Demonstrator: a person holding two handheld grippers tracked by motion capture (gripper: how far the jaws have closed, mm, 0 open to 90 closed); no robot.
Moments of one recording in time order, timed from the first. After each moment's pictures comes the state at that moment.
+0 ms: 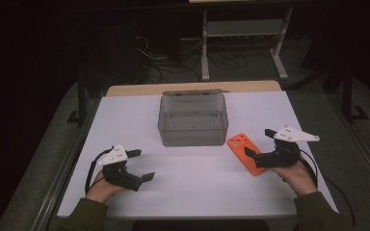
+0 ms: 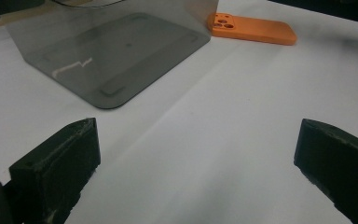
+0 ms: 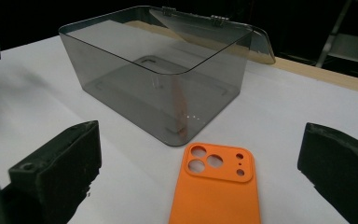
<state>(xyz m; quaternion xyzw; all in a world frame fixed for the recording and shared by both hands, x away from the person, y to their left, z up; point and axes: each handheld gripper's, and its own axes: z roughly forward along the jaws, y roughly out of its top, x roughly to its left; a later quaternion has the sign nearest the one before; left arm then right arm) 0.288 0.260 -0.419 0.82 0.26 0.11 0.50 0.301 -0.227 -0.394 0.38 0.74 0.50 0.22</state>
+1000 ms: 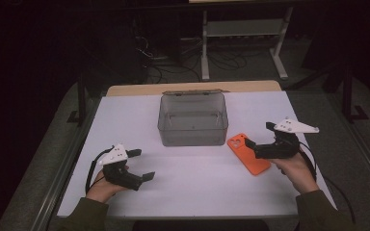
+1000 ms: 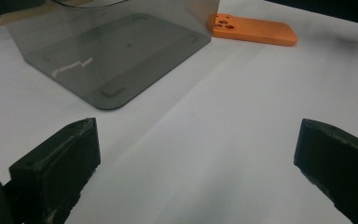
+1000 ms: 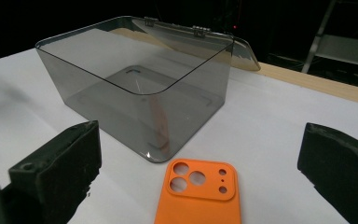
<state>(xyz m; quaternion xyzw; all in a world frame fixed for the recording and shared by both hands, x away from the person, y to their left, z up) 0.289 0.259 -0.419 0.82 0.26 0.11 0.50 0.318 -0.228 -0.386 0.40 0.73 0.50 0.23</state>
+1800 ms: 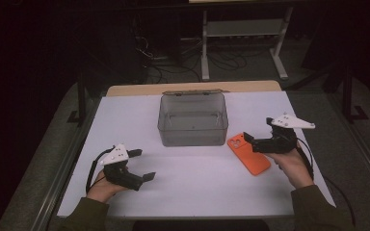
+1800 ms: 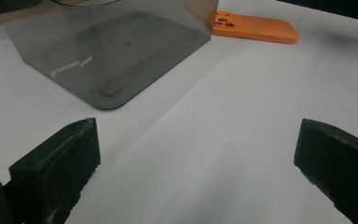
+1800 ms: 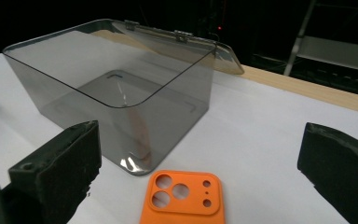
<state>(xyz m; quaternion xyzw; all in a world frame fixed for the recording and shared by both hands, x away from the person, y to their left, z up) 0.290 0.258 -0.419 0.82 0.26 0.11 0.50 0.331 -0.224 -0.384 0.42 0.72 0.49 0.25</state>
